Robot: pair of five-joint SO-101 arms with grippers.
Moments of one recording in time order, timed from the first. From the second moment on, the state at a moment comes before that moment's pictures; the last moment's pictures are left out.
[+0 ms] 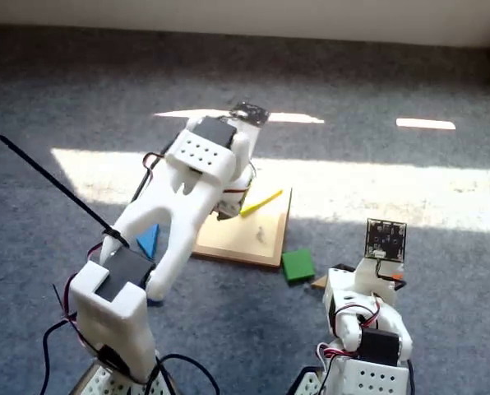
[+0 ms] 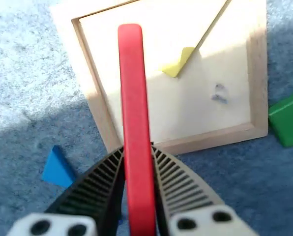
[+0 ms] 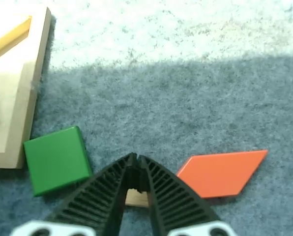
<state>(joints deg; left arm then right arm) 20.4 16.8 -6.7 89.3 8.5 3.4 -104.5 95.8 65.8 3.8</state>
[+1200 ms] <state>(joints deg) 17.0 16.8 5.6 72.8 21.0 5.5 -104.5 95.8 64.2 3.8</state>
